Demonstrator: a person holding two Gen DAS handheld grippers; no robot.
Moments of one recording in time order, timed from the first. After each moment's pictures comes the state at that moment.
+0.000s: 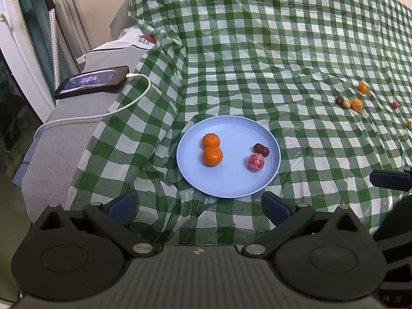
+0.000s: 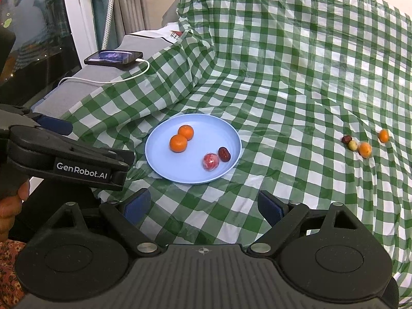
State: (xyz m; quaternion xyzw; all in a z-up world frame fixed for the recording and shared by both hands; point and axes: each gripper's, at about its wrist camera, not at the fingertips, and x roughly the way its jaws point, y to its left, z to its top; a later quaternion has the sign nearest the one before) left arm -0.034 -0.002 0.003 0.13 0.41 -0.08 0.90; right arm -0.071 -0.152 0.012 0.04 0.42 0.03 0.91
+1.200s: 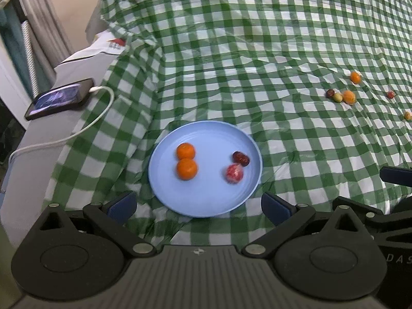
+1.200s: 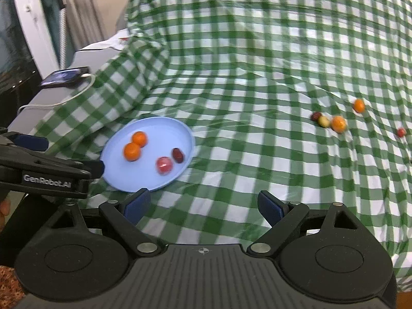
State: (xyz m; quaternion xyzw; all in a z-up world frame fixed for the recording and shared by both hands) left arm 0.001 -0.054 -0.005 0.16 0.42 -0.10 0.89; right arm -0.060 -0.223 -0.012 0.11 0.43 -0.05 0.90
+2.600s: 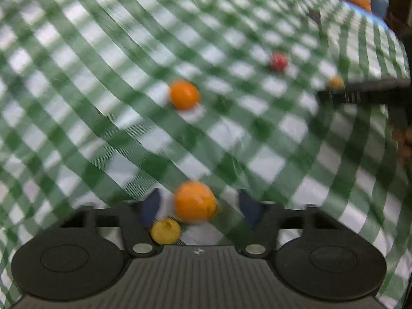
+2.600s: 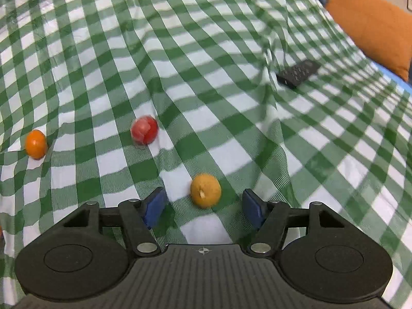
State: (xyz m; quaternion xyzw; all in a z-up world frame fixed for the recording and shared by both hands) left arm 0.175 -0.478 -0.152 0.36 0.37 -0.47 0.72; right arm -0.040 -0.666 -0.179 0.19 0.36 -0.44 0.80
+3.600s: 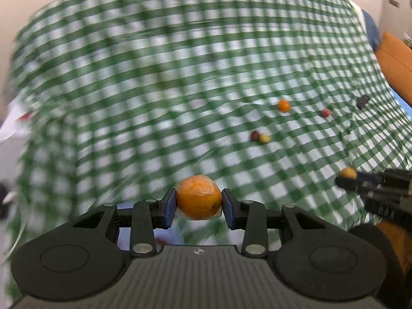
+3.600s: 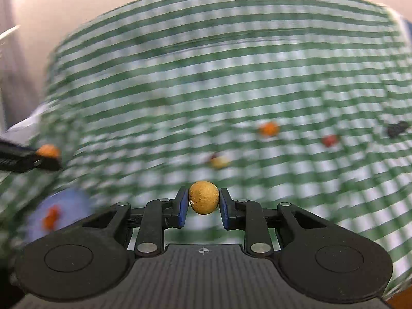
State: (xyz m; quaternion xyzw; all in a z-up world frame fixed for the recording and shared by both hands) left arm 0.042 -0.142 0.047 0.16 0.38 -0.27 0.87; right arm -0.084 -0.357 -0.005 0.16 0.34 -0.12 0.92
